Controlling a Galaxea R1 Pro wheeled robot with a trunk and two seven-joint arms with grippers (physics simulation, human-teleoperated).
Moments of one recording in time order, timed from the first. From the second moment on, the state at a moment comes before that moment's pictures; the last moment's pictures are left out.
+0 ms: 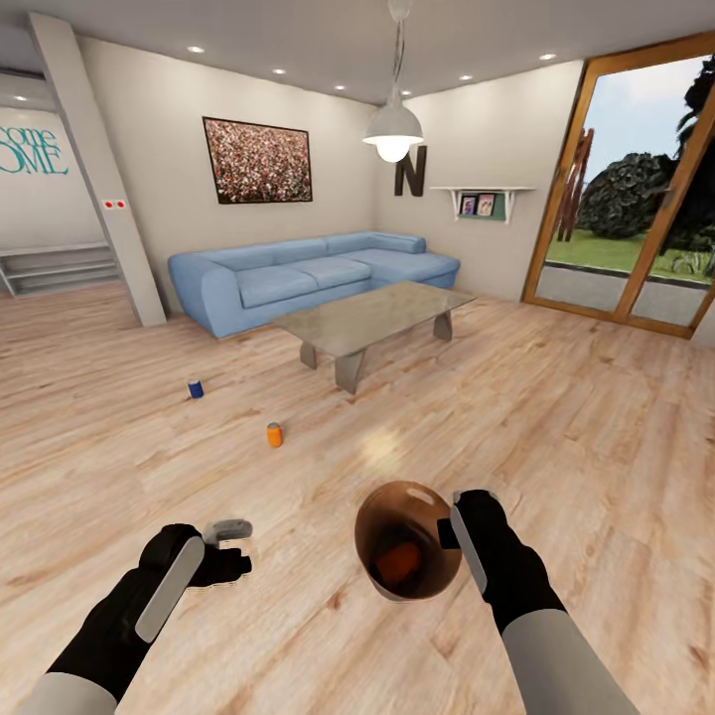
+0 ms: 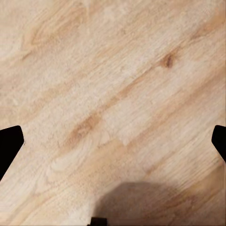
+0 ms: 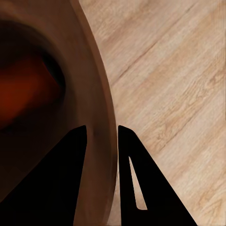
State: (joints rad) left arm -0.47 0.16 -0.18 -1.17 0.59 1.05 0.39; right arm -0.63 0.12 0.01 -0.99 0.02 1.05 -0.25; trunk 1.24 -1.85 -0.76
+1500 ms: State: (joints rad) left arm -0.47 0.16 -0.19 -1.18 0.59 1.05 0.39; right arm -0.62 0.12 0.01 -1.00 0.02 1.05 -0.25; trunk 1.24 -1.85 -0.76
